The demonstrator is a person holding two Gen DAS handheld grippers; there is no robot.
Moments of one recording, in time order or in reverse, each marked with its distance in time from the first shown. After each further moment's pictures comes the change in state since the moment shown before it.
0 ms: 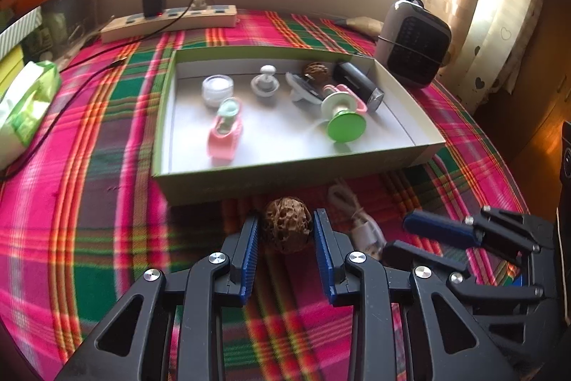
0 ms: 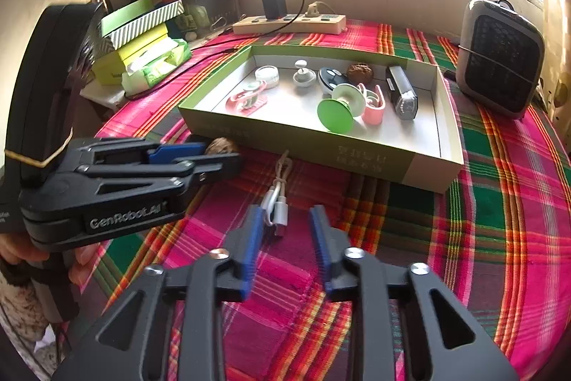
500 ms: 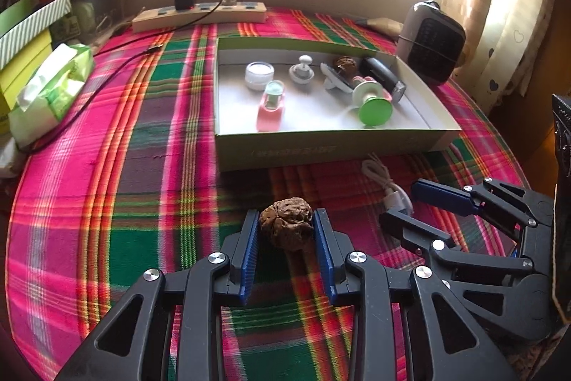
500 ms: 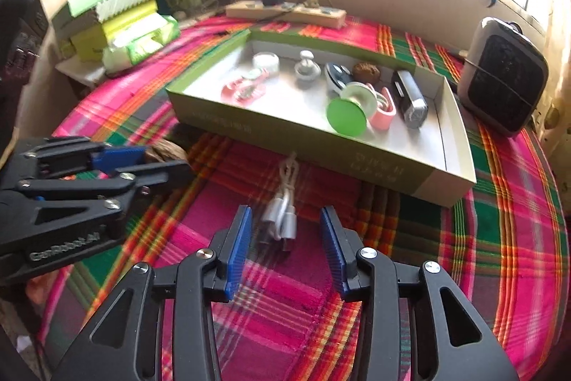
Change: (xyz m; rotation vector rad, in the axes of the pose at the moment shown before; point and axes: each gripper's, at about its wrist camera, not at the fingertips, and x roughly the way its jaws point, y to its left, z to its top) left arm -0.014 0.017 -0.018 -0.026 -0.001 0.070; right arm 0.022 0.020 0.006 -0.070 0.052 -0.140
